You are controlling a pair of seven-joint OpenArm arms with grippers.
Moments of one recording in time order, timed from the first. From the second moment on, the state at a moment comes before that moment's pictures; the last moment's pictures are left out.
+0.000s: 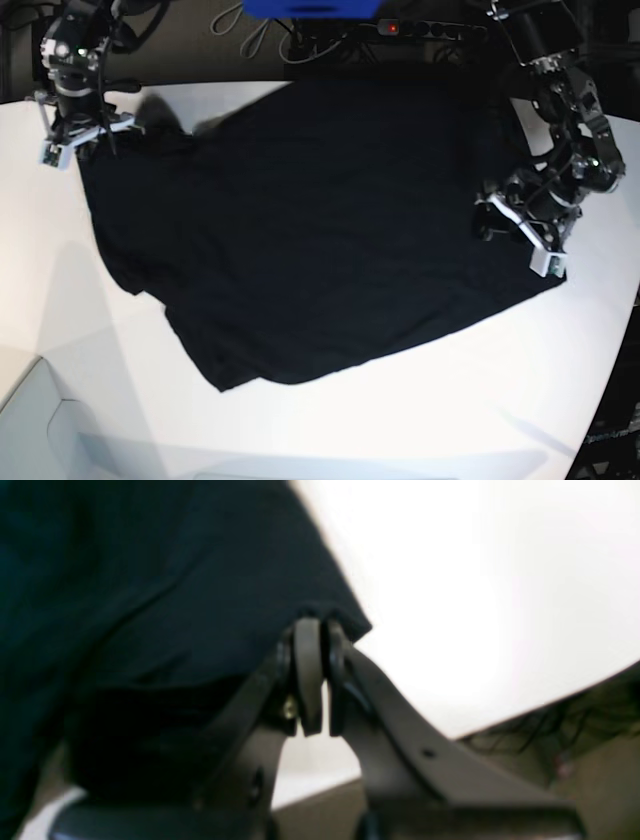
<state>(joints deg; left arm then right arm) 1.0 -9.0 -25.1 93.6 -24.5 -31.6 57.5 -26.8 -5.2 31.2 110.5 3.2 9.6 -35.2</state>
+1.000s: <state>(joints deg) 0.1 -12.3 -28.5 82.0 -10.3 -32.3 56.0 -2.7 2.8 13.6 85.2 3.2 9.9 -34.7</state>
